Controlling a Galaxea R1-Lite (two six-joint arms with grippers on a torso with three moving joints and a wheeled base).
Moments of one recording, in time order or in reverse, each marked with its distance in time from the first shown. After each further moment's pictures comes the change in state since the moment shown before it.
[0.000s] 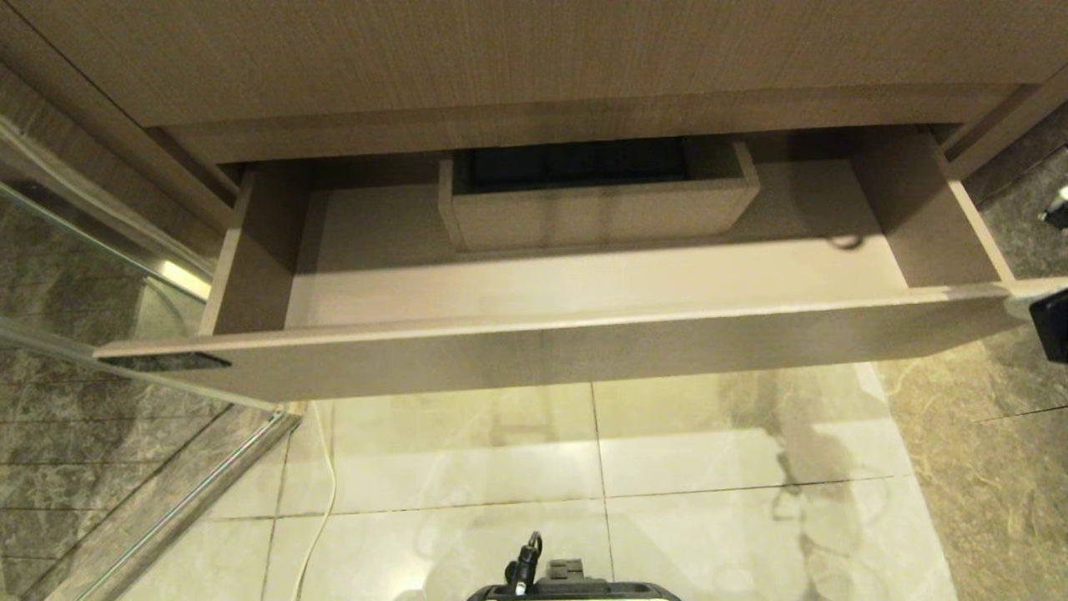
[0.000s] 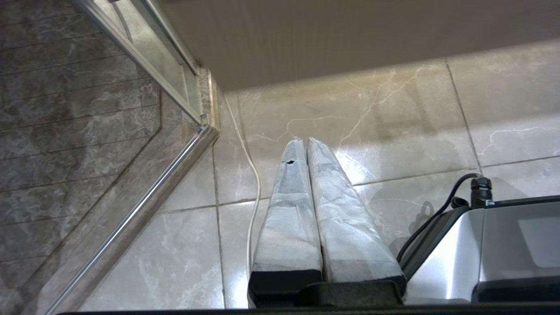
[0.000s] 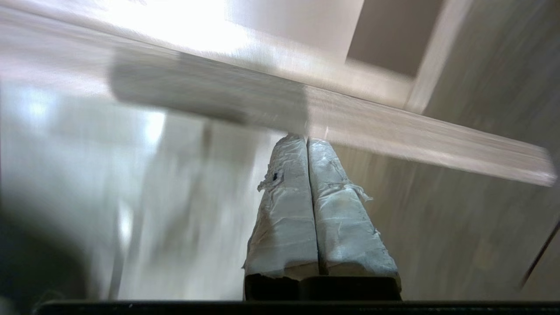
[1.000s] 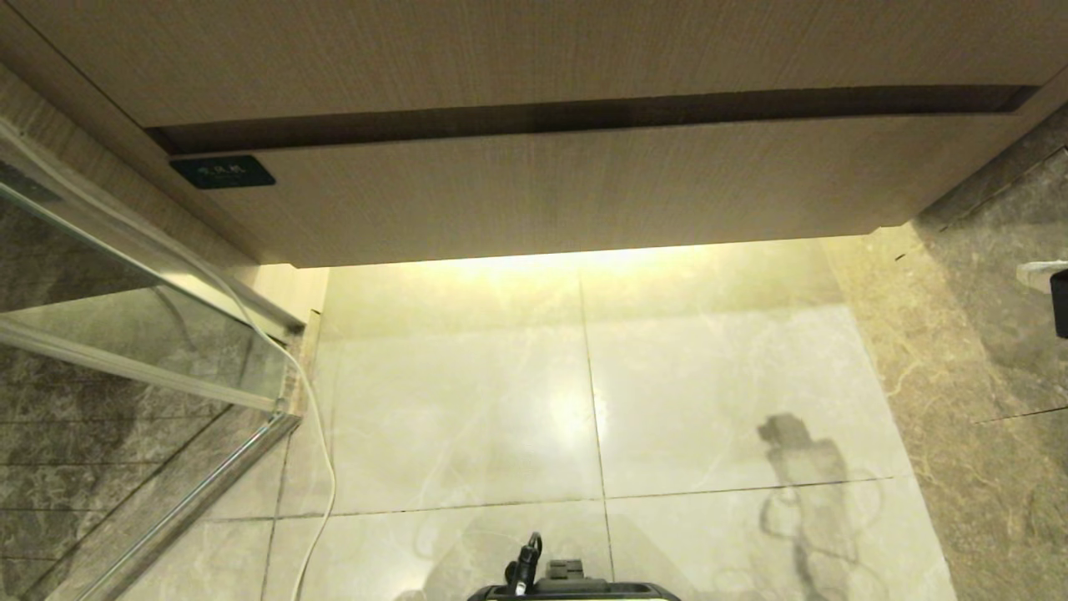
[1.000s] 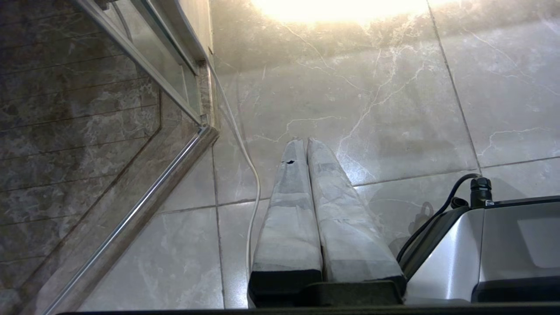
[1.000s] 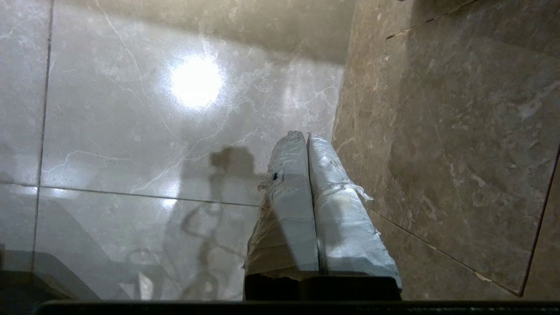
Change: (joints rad) left arm 0.000 0.000 0.000 0.000 0.000 0.000; right arm 0.035 -0.101 0.058 -0.071 -0.006 0.110
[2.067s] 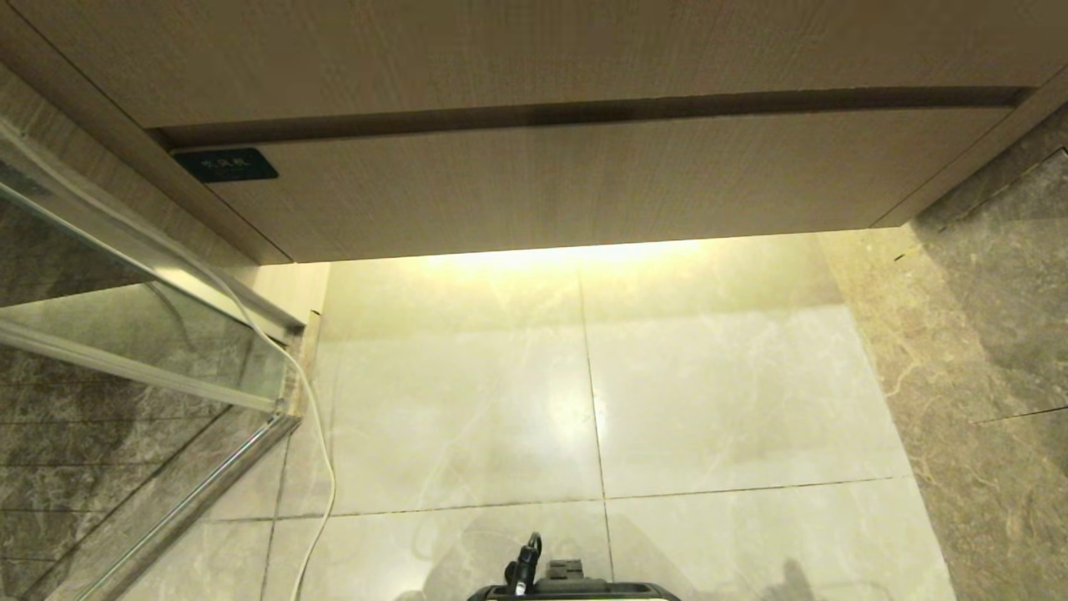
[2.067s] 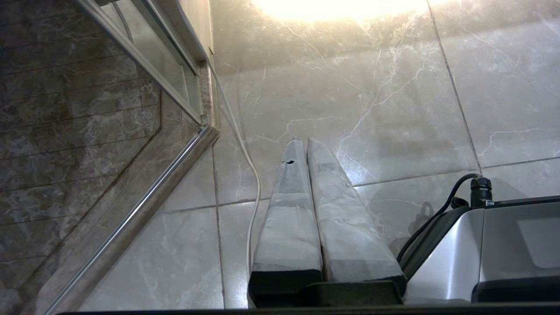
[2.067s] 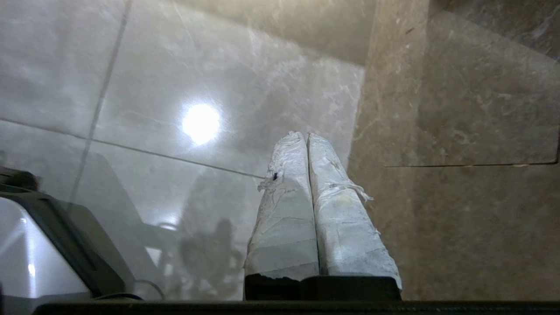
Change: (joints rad) left arm 0.000 0.000 0.000 0.000 0.000 0.000; right arm 0.112 -0.793 0.704 -0.107 -0.002 0.000
